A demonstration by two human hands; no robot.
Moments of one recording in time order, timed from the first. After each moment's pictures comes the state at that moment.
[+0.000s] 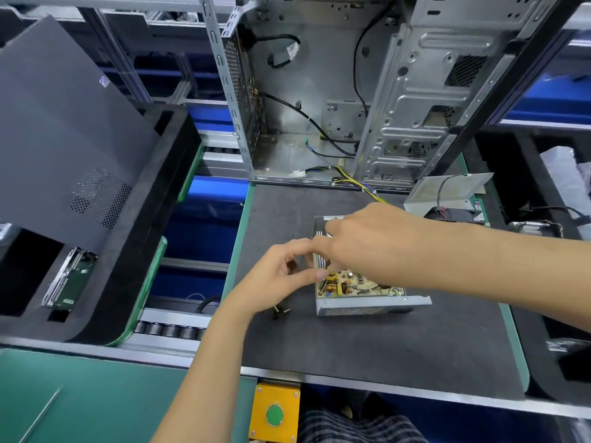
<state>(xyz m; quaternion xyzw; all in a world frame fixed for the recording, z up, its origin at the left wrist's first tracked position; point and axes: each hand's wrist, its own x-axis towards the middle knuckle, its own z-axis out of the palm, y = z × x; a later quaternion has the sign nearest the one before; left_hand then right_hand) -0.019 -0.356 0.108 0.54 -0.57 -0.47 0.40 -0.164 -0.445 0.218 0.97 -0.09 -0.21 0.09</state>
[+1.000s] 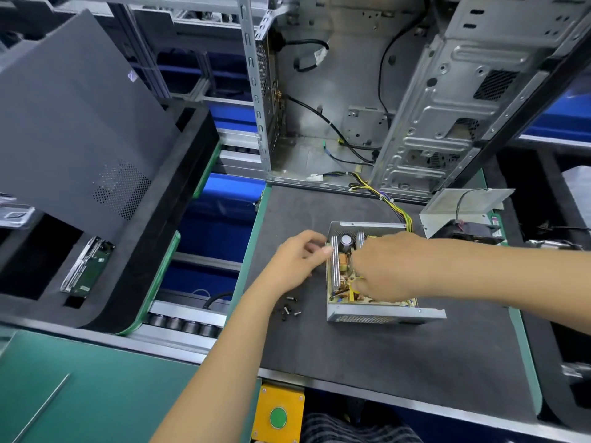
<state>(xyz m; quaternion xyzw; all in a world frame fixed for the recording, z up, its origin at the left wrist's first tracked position) -0.018 -0.383 0.085 0.70 -0.45 -0.45 0.33 -0.155 -0.440 0.205 0.90 -0.23 -0.37 -0.04</state>
